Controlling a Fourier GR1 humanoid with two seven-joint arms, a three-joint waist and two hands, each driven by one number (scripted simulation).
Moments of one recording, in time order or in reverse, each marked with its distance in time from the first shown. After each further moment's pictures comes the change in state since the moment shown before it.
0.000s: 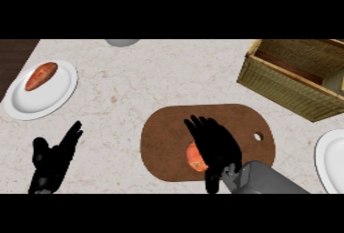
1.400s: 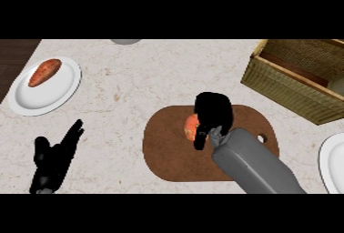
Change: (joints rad) left arm -0.002 -0.029 0.021 -0.021 -0.042 -0.019 0.014; right arm -0.132 0.185 -0.221 0.314 0.257 -0.060 0.107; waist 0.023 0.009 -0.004
